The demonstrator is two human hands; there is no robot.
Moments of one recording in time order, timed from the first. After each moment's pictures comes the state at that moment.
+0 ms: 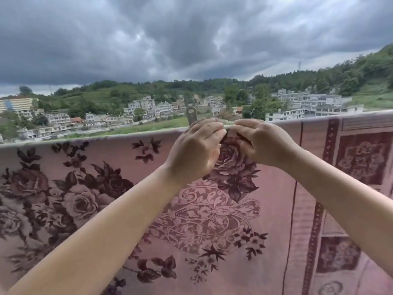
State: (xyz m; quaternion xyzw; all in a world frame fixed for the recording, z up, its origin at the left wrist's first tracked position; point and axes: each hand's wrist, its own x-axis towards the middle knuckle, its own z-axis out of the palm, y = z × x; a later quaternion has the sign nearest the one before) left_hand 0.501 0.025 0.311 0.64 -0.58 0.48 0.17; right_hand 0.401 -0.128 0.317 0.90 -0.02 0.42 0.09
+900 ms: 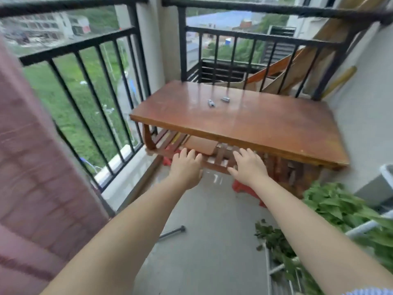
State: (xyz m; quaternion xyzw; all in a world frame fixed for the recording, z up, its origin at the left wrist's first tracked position) left_hand -0.166 -0.429 -0.012 0.42 -0.91 0.02 -0.02; right_hand -0.342 -0.367 -0.015 0.60 -0.80 0.00 -0.04
